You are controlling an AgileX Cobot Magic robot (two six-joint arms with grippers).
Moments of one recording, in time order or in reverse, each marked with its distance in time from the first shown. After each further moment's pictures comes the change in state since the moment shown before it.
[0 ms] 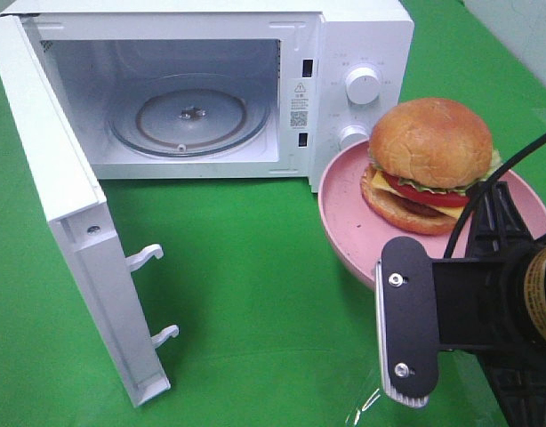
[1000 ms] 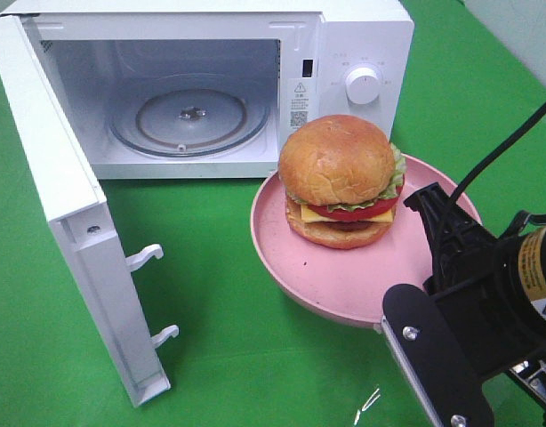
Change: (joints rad) left arm 0.000 0.000 0.000 0.000 0.000 0.000; right arm -0.166 0.000 0.003 0.206 -0.171 -0.752
